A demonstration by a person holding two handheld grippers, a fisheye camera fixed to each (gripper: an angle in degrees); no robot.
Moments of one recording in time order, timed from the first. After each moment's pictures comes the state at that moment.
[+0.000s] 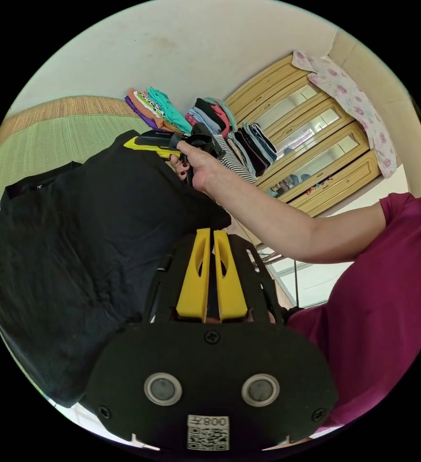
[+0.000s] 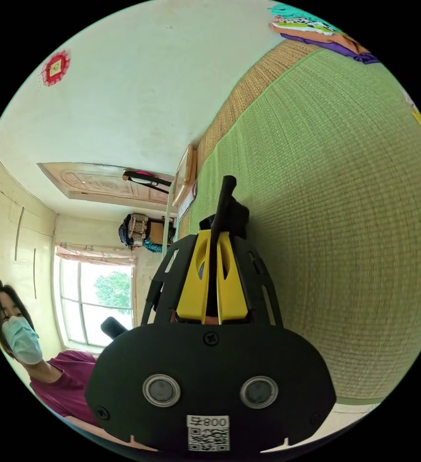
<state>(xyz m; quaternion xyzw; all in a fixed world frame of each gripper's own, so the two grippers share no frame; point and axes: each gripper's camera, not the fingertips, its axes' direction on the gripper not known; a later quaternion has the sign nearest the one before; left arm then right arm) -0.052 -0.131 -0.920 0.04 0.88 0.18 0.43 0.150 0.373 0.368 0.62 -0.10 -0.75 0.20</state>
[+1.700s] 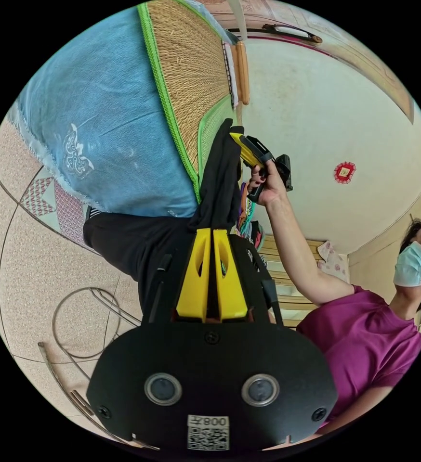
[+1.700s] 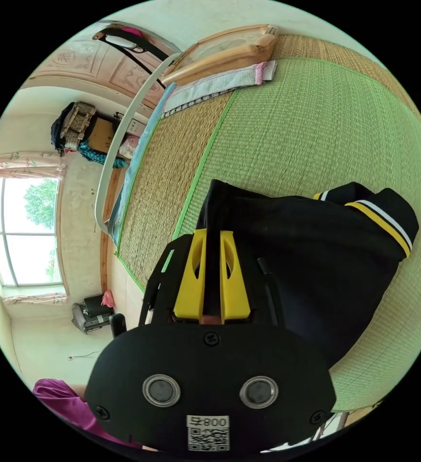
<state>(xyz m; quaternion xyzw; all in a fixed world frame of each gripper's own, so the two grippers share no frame) -0.327 0.164 -0.241 -0.24 0.86 -0.29 0.34 -0.250 0.481 0.781 0.67 0.23 -0.64 0.29</state>
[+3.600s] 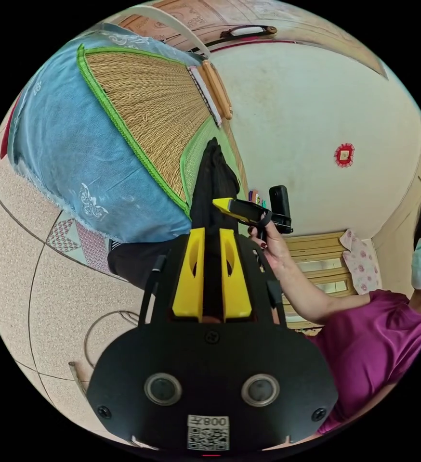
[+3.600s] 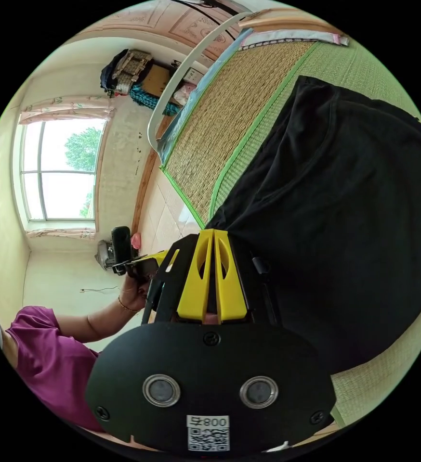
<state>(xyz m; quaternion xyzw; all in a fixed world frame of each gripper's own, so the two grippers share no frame) -0.428 0.201 -0.247 -0.17 0.84 -0.28 0.43 -0.157 0.402 0.874 0.53 0.35 -0.71 0.31</state>
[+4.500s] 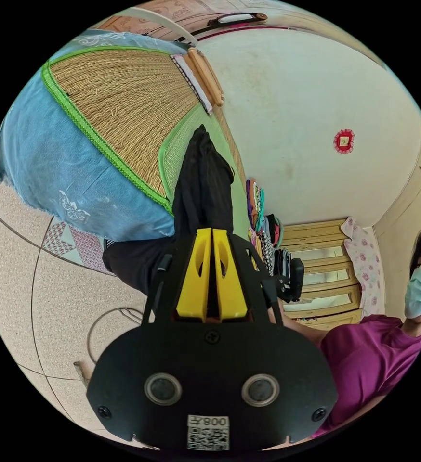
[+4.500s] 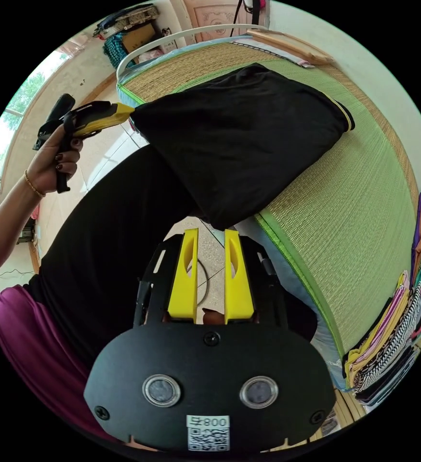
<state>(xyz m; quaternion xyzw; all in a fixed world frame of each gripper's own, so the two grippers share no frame) -0.415 0.182 -0.288 -0.17 0.85 -0.24 0.43 0.029 0.262 0.946 0.71 0.48 -0.49 0.16</state>
